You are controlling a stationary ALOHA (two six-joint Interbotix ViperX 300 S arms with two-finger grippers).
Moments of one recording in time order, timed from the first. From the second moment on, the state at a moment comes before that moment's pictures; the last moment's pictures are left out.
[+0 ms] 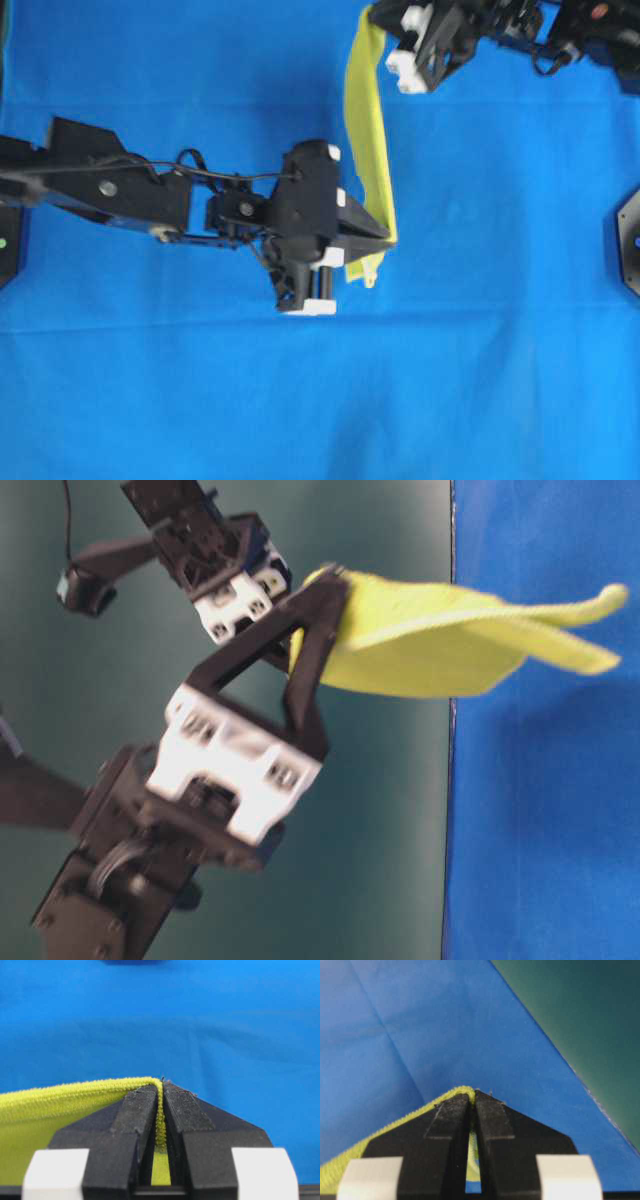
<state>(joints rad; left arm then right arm) -0.09 0.09 0.41 -0.03 -0.04 0.05 -0.53 -0.12 0.60 -0.11 -0.01 0.18</state>
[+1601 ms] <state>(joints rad) -0.09 0.28 0.53 -0.04 -0.44 -0.07 -0.53 0.00 0.66 -0.11 0.01 0.18</state>
